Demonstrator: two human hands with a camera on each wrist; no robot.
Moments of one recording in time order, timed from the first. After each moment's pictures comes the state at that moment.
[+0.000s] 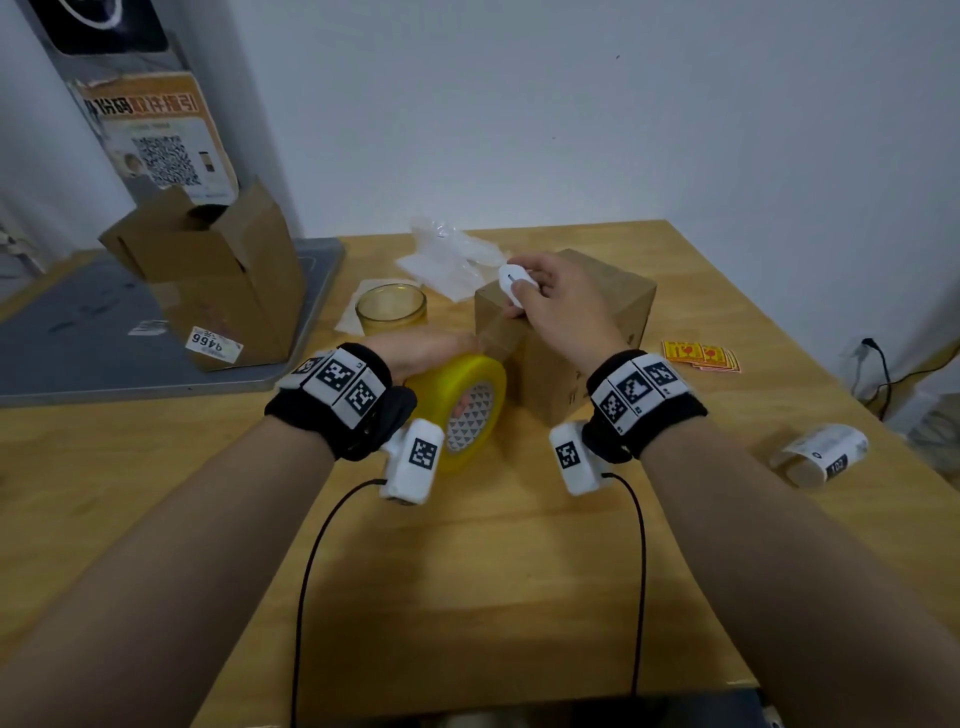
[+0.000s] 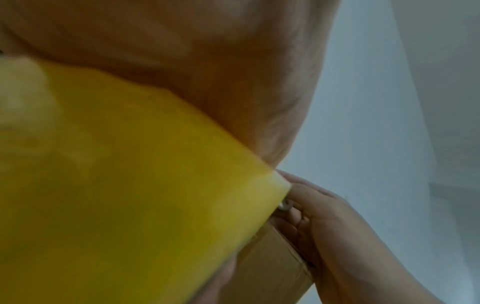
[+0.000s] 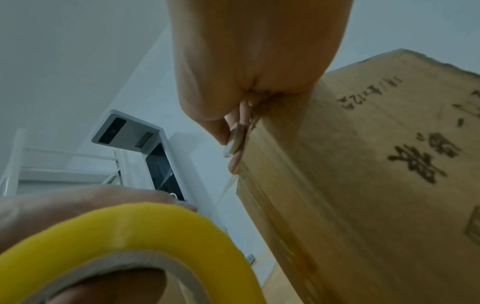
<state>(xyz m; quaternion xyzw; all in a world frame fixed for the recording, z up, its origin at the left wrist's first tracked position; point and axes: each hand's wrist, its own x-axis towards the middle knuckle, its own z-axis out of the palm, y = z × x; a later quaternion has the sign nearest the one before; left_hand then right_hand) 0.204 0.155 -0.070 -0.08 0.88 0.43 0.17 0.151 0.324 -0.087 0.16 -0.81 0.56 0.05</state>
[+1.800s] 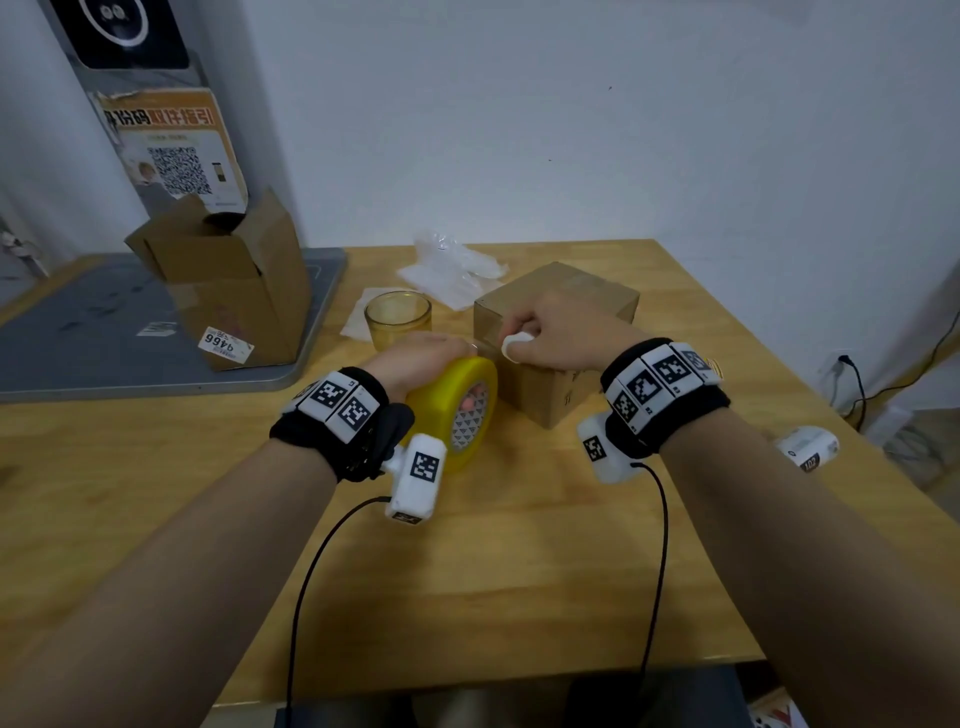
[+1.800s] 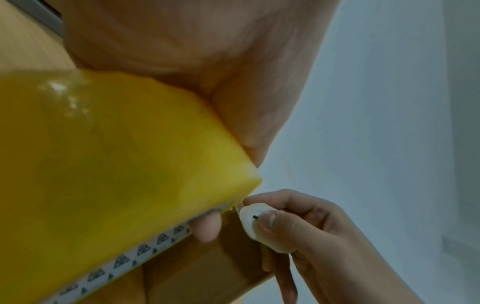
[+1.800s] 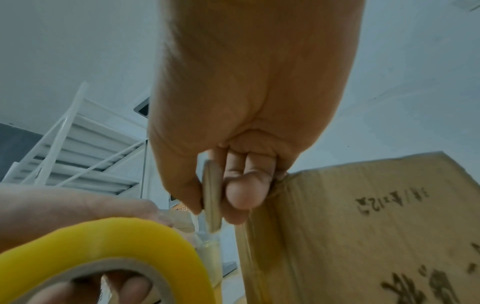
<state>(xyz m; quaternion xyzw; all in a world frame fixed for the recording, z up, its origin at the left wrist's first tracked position) 0.211 0.138 -0.096 -0.12 0.83 0.54 0.10 0.177 0.338 -0.058 0.28 -0.93 0.24 -0.04</state>
